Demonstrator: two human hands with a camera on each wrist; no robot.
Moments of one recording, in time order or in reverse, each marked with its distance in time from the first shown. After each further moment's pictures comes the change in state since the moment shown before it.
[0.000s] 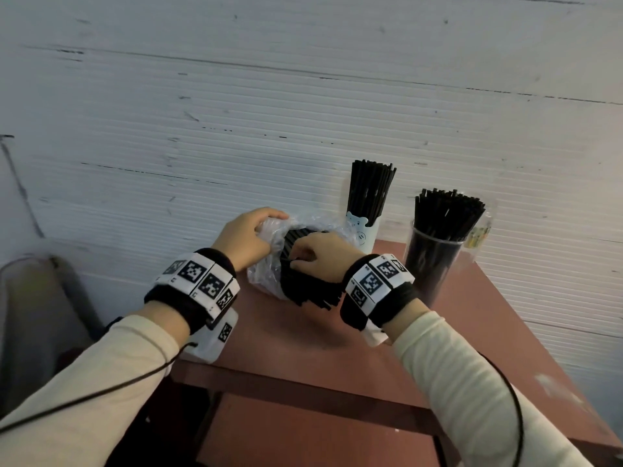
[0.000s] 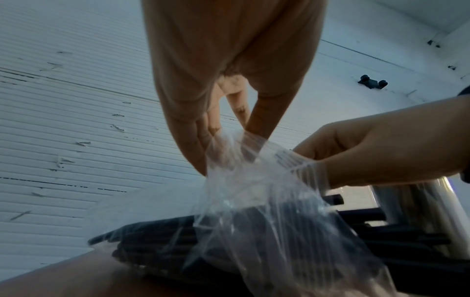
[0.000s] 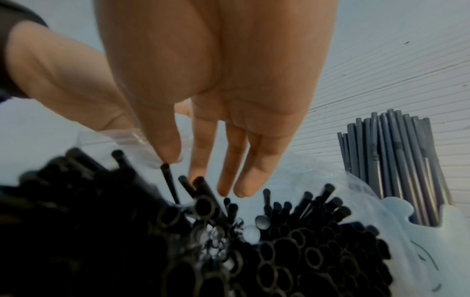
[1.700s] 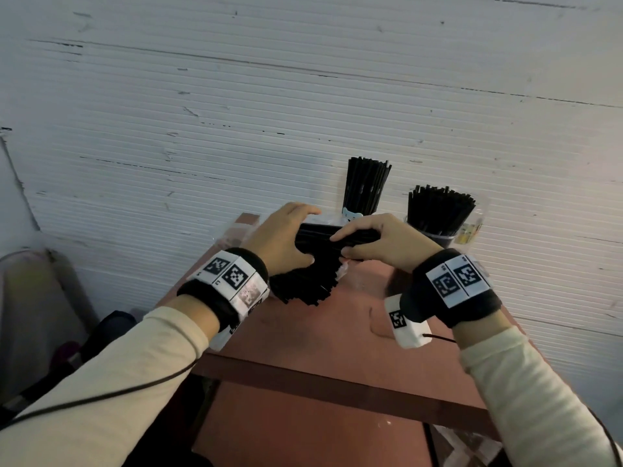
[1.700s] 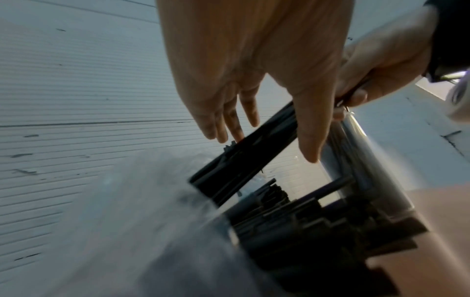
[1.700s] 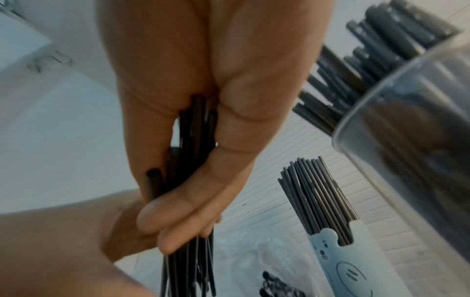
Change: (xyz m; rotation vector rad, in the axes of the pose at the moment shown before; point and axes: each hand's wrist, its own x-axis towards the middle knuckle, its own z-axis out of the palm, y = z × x) left_hand -0.009 0.042 0.031 0.226 -0.063 0.228; right_hand -0.071 0.039 -0.053 0.611 0.096 0.055
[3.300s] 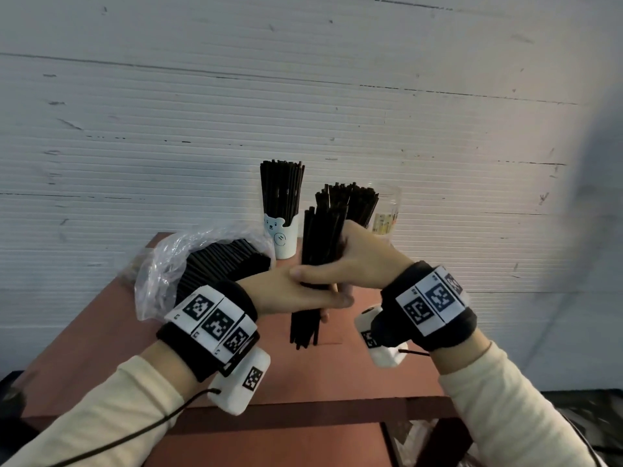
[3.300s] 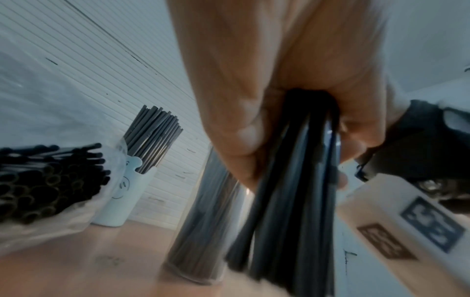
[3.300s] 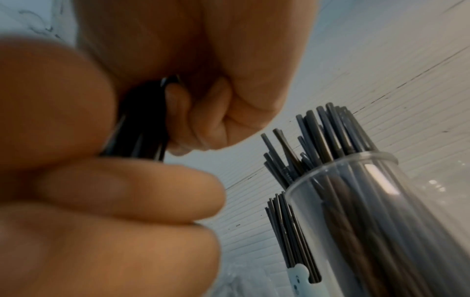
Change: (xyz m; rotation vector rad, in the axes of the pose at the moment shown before) left_hand -0.004 0.131 0.039 -0.647 -0.607 0.246; right_hand -0.072 -0.007 -0.036 -0.052 0.095 -0.090
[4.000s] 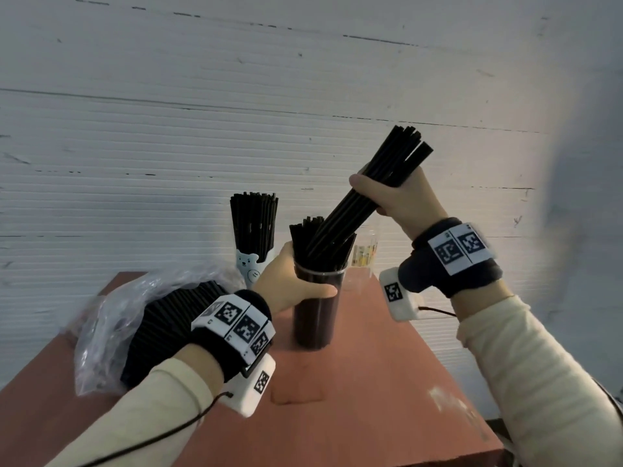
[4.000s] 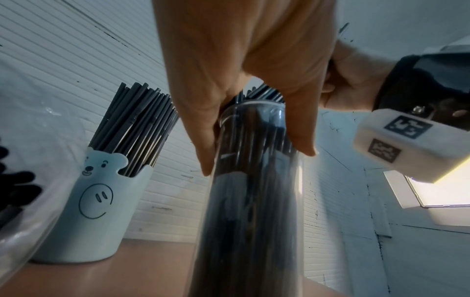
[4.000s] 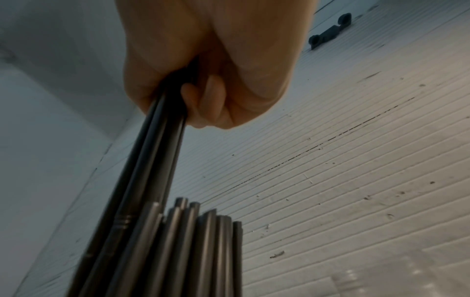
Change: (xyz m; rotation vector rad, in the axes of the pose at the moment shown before) left_hand 0.097 -0.047 -0.022 -0.001 0.518 -0.185; right_hand 0.037 0.029 -0.120 0.059 0.650 0.043
